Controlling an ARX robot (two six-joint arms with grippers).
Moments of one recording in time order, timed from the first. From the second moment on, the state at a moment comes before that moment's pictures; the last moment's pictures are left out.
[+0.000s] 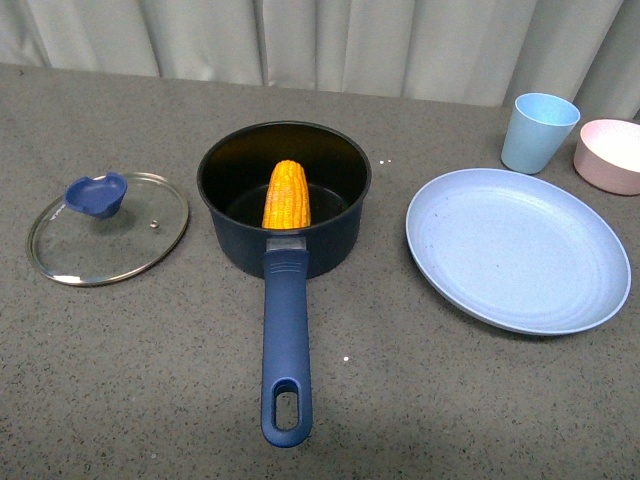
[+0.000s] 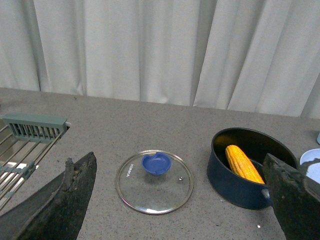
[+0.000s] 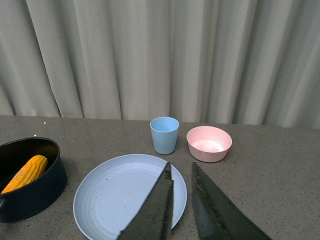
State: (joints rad) left arm 0.00 0.00 0.02 0.00 0.00 0.00; right arm 0.00 0.00 0.01 0.00 0.00 0.00
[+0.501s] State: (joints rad) left arm 0.00 0.00 0.02 0.00 0.00 0.00; right arm 0.00 0.00 0.01 0.00 0.00 0.00
